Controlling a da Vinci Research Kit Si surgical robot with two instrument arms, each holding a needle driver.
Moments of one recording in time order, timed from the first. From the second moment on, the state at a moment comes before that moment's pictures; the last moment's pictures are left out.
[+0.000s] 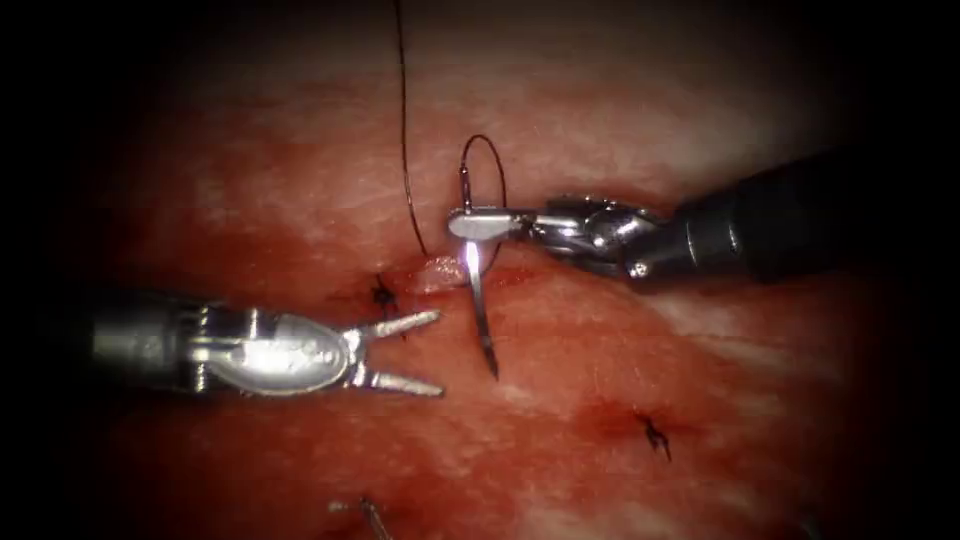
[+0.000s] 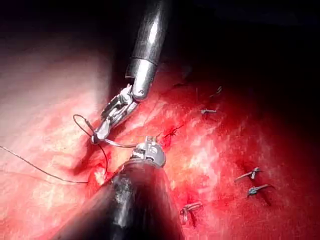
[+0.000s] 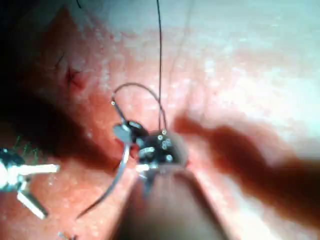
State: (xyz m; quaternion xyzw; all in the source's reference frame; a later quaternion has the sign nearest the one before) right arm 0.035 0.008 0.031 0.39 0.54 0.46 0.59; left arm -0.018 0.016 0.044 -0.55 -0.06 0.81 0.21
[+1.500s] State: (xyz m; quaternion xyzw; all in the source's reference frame) right arm 0.038 0.009 0.031 0.15 0.70 0.20 0.67; left arm -0.018 0.022 0.064 -0.30 -0.19 0.92 0.17
